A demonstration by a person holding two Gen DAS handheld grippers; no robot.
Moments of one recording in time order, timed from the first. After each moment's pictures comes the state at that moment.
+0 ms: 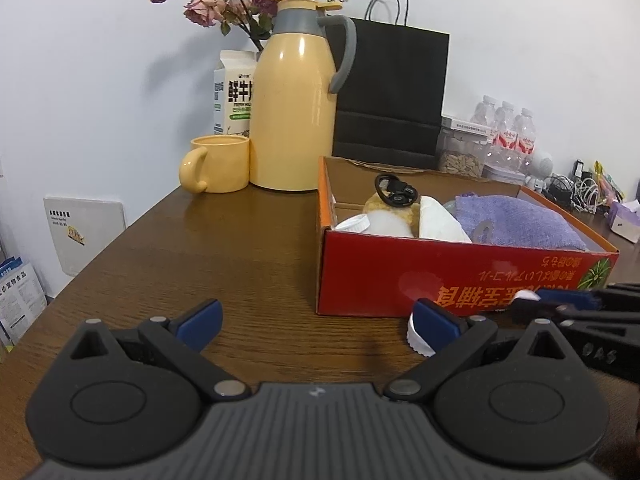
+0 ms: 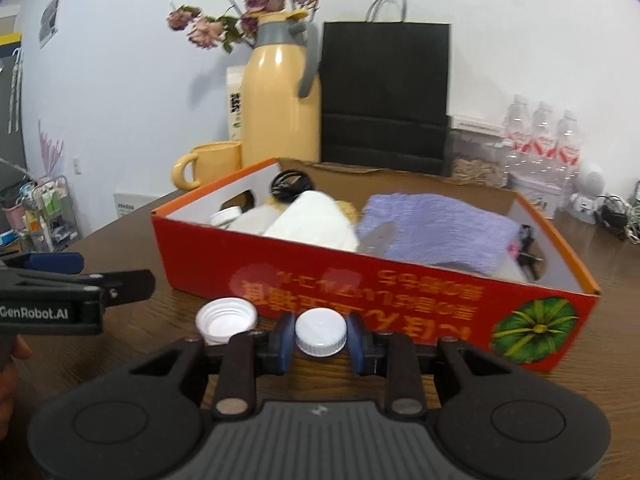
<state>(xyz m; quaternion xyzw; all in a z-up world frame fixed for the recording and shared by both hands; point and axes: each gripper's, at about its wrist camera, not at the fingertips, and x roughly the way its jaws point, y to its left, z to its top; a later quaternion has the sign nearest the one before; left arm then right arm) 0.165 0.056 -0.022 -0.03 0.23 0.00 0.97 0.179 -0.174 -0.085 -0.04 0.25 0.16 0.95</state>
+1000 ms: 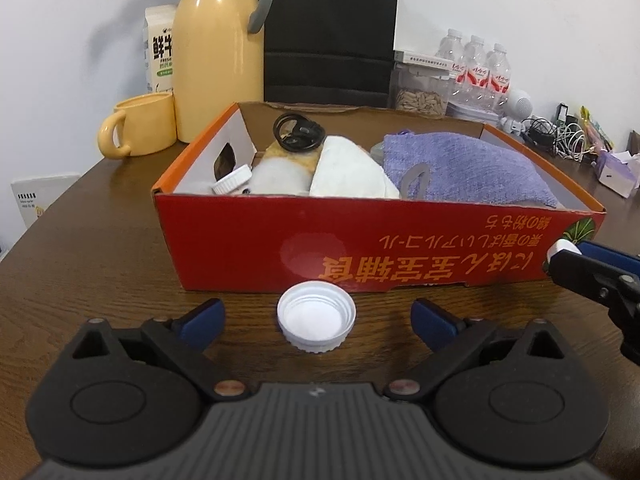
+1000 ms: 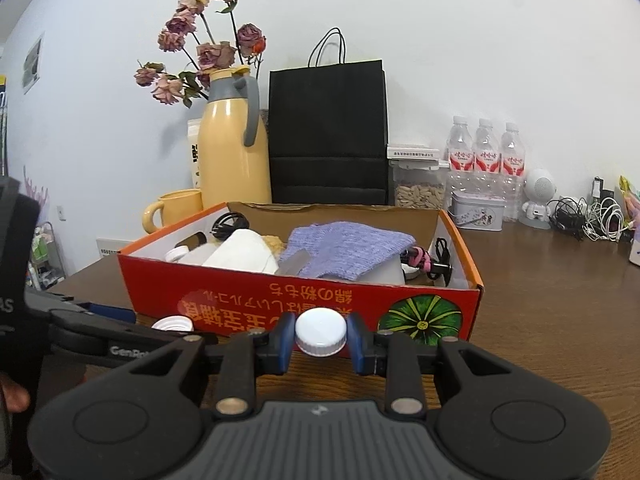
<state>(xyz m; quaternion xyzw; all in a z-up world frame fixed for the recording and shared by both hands) 0.209 -0.024 -0.039 -0.01 0.32 -0.03 0.95 0.150 -0.235 -0.077 -0.01 0.19 0.14 0.97</state>
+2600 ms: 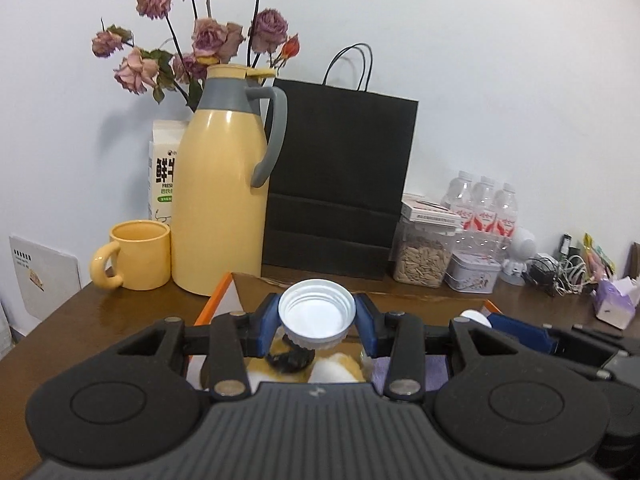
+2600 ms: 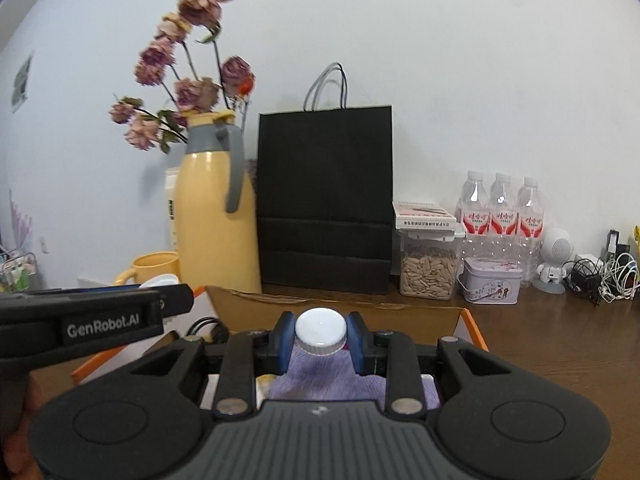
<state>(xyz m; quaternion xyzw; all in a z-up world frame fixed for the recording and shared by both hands) 0.266 -0.026 0.044 -0.07 0.16 -0.01 0.99 0.262 -0.202 -0.027 0.00 0.15 0.12 0.98</state>
